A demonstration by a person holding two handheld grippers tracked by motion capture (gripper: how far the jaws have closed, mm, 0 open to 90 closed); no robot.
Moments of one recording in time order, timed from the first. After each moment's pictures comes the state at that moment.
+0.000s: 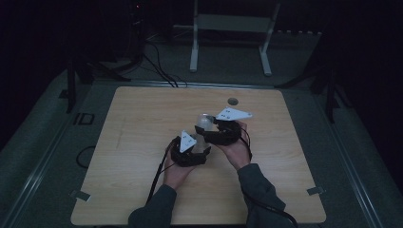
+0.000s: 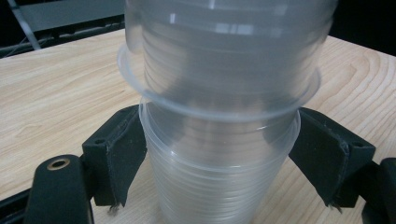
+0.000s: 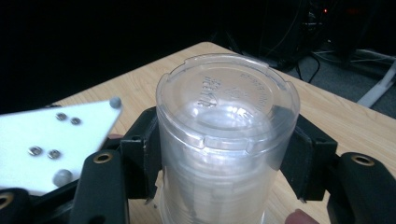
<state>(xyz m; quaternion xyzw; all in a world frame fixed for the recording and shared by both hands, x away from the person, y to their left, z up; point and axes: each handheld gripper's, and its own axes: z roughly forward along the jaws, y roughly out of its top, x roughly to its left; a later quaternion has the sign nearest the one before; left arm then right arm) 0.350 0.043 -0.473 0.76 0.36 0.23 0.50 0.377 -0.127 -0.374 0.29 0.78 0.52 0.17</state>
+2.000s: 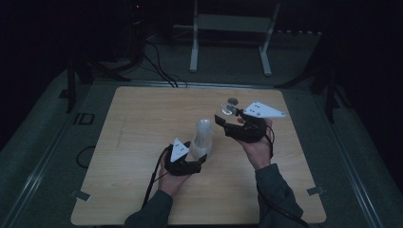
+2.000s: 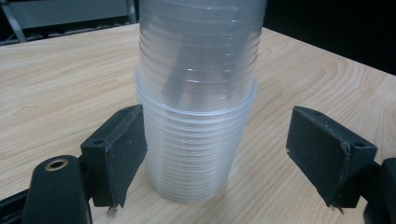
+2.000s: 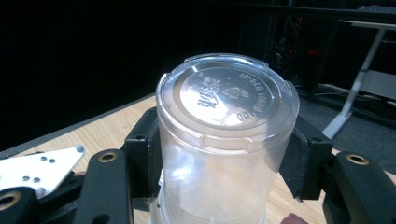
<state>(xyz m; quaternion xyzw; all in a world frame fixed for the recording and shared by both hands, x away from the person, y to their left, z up) 0.321 0.060 -0.475 0.75 0.36 0.21 0.52 0.351 -0.178 -0.325 0.30 0.74 0.57 0.23</state>
